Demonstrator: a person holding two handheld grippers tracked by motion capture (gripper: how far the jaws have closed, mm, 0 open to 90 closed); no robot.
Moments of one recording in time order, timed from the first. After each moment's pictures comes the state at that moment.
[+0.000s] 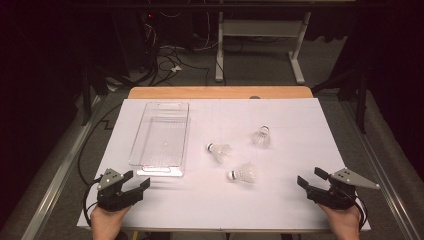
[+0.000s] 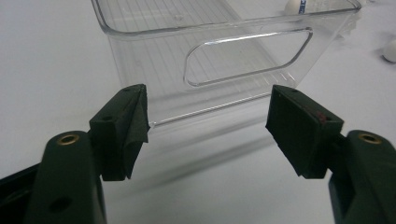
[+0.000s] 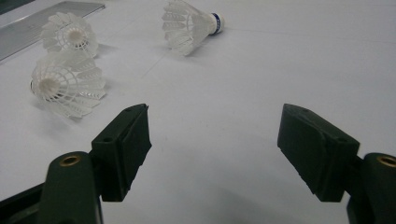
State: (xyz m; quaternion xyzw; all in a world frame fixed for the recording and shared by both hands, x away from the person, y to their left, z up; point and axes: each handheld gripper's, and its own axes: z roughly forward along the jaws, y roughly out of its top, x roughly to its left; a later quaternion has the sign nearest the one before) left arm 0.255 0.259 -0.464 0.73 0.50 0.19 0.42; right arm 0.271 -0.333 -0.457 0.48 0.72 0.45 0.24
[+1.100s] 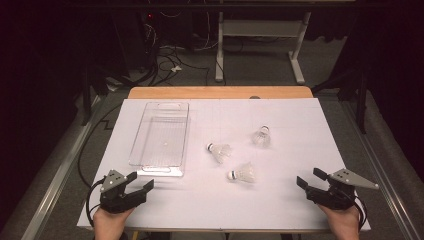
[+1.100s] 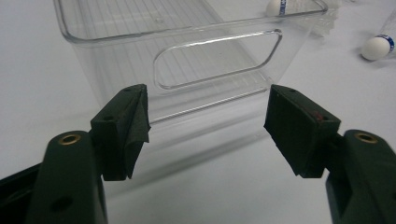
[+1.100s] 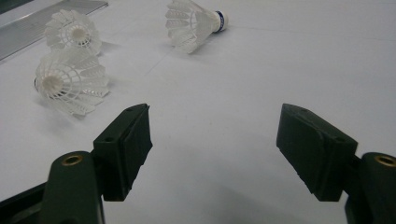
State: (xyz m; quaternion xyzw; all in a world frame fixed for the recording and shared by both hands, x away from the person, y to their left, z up) left arm 0.249 0.247 -0.459 0.74 0.49 0.18 0.43; right arm 0.271 -0.332 -0.458 0.47 0.72 0.45 0.23
